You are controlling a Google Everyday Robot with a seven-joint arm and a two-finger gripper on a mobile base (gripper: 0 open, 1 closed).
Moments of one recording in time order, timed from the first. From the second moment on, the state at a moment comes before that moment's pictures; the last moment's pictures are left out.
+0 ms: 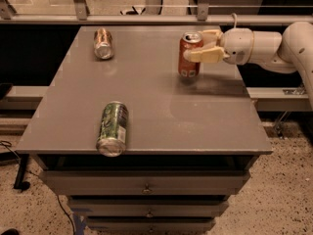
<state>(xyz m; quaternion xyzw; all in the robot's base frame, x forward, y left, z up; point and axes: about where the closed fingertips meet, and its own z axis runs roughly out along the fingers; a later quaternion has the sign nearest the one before) 0.670 -0.121 0.931 -0.48 0.54 0.39 0.57</state>
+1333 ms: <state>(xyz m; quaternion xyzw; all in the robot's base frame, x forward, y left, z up) 0.653 -0.120 0.909 -0.49 0.53 0.40 0.57</state>
